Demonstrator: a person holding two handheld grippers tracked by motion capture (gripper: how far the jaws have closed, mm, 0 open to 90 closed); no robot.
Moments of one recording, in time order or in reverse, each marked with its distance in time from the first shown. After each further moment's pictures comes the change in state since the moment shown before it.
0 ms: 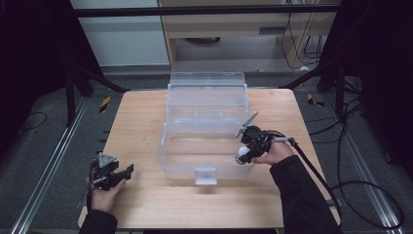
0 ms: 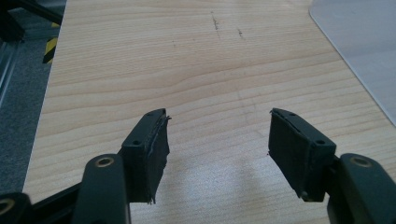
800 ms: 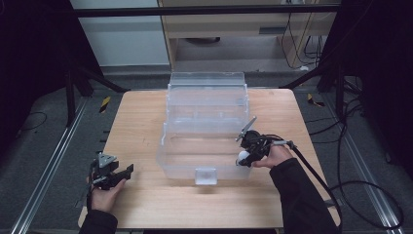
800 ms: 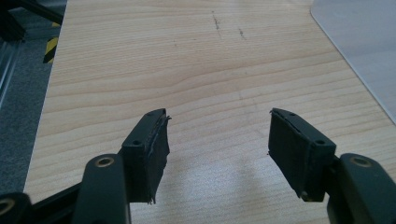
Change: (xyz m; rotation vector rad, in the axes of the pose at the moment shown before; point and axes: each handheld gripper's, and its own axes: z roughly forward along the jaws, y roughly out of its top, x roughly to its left) left arm 0.000 0.000 0.000 0.001 0.002 -0.001; right arm 0.001 -0.007 0.015 0.021 0.022 -0.015
